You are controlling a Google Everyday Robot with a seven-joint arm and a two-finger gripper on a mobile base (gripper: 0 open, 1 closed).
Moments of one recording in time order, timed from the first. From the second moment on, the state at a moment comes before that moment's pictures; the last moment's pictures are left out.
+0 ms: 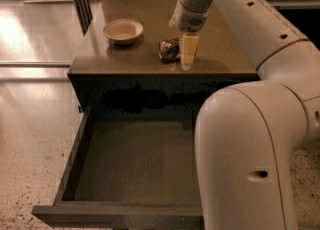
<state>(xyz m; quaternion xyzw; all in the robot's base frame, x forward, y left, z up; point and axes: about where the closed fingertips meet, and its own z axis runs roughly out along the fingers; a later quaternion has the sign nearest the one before) 0.732 -0.072 0.854 -0.76 0.63 0.01 0.15</state>
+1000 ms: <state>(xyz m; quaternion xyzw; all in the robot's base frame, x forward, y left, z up) 0.745 -0.074 0.837 -0.75 0.64 0.01 0.15</state>
